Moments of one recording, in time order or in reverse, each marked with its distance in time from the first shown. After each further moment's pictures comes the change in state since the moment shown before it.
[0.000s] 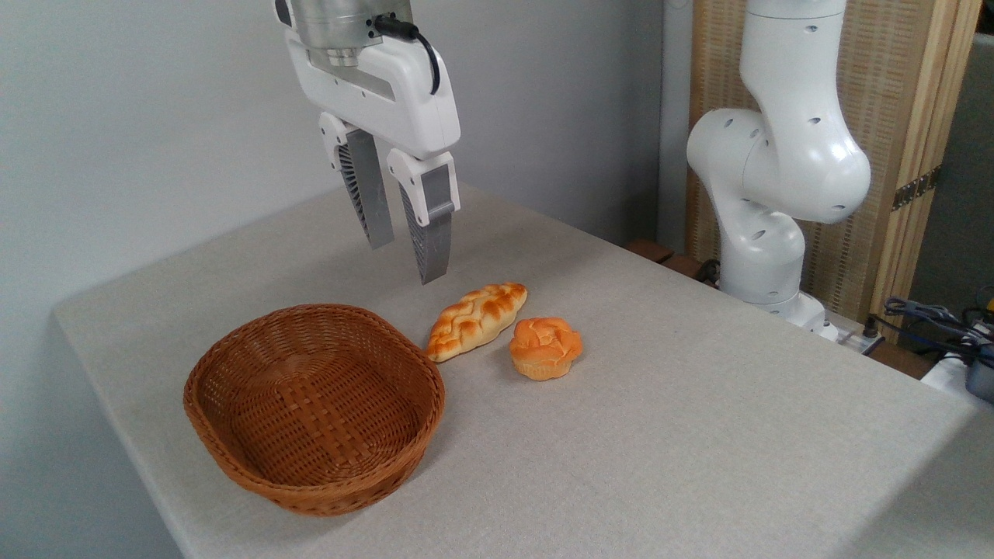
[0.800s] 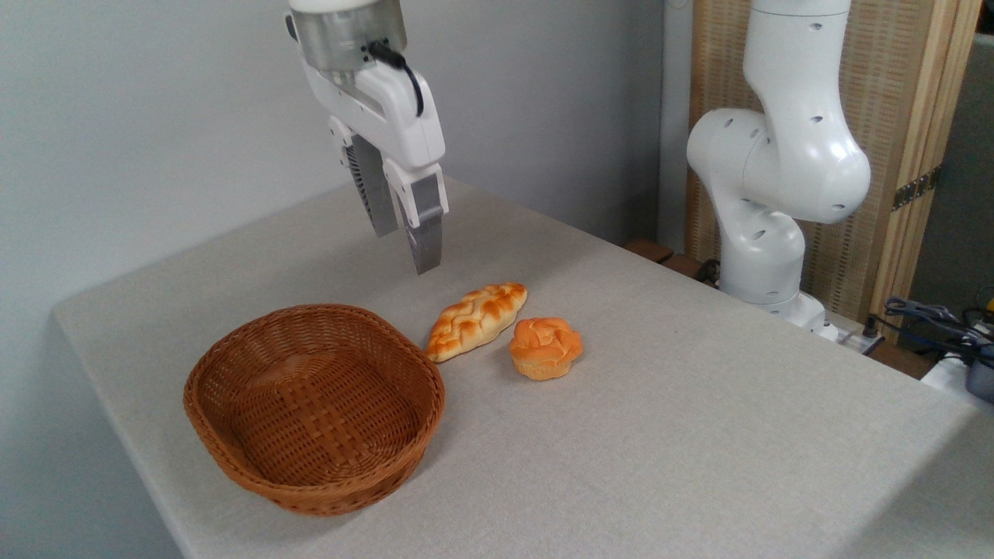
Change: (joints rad) arm -0.004 -0.061 -0.095 -0.155 -0.068 0.048 0.000
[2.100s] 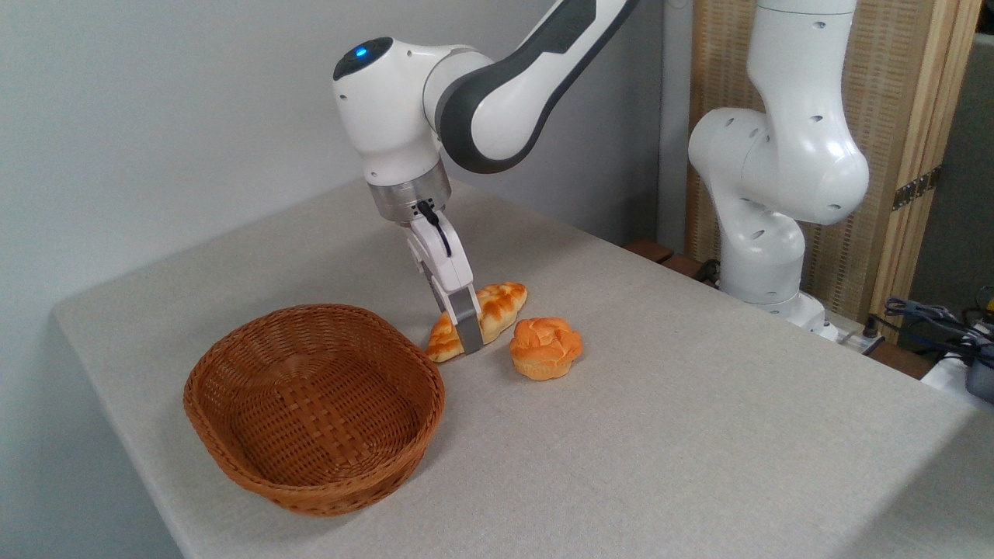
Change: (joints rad) arm -0.043 -0.030 -0.162 -0.512 0.043 0.398 -0.001
